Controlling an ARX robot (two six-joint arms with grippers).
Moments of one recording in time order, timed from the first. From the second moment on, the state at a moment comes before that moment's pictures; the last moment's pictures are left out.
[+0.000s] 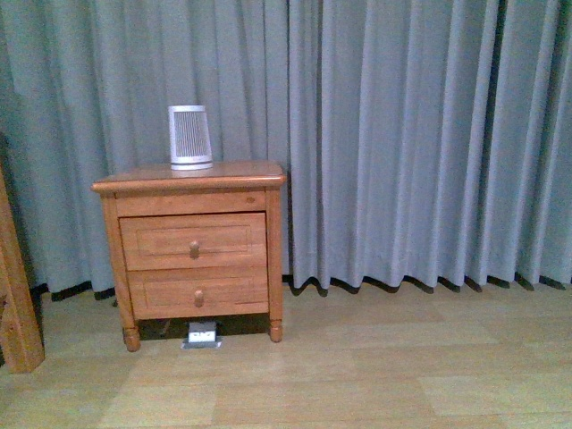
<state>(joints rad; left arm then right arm) -0.01 0.00 0.01 0.00 0.00 0.00 0.00 0.00 0.01 0.00 0.00 0.00</state>
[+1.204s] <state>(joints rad) -0.01 0.00 0.01 0.00 0.00 0.00 0.00 0.00 0.01 0.00 0.00 0.00</state>
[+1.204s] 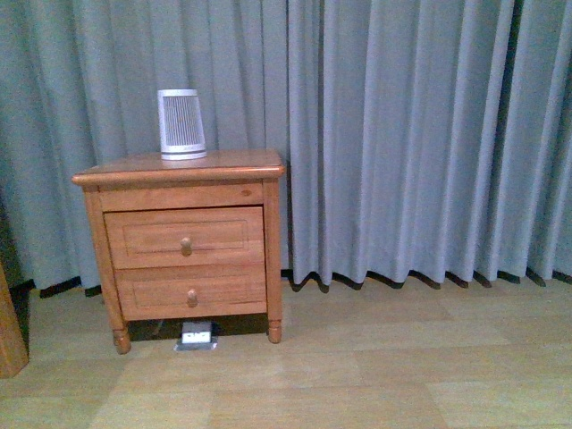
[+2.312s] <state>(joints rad) 0.00 0.00 0.01 0.00 0.00 0.00 0.00 0.00 0.01 0.00 0.00 0.00</state>
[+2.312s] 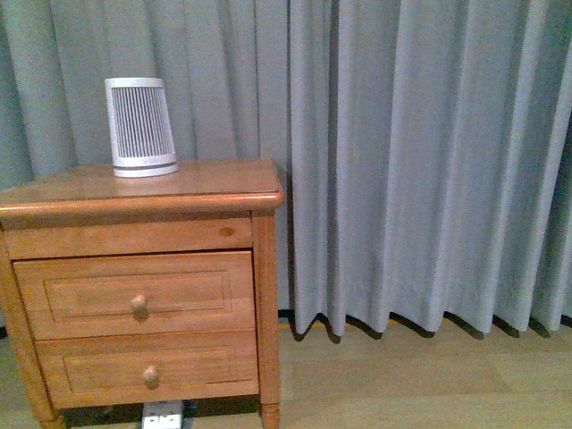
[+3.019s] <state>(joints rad) -0.10 1.27 0.28 0.83 -0.19 -0.10 0.00 0.00 0.01 0.00 0.00 0.00</state>
